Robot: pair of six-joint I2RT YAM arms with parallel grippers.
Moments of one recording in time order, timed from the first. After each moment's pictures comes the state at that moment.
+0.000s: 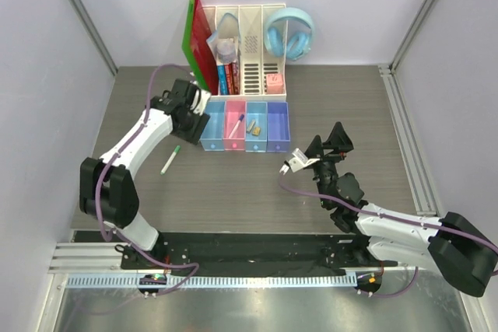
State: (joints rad) left arm -0.36 1.61 1.41 -0.85 -0.12 0.14; right arm 0.84 1.00 0.20 1.10 0.68 -1.35
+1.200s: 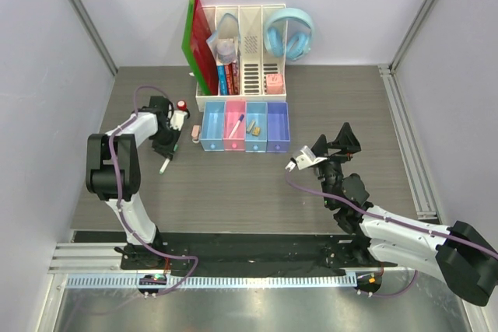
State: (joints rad) left arm -0.03 1.84 1.19 -0.68 0.05 0.29; right arm 0.81 0.92 0.20 1.04 0.71 -1.29
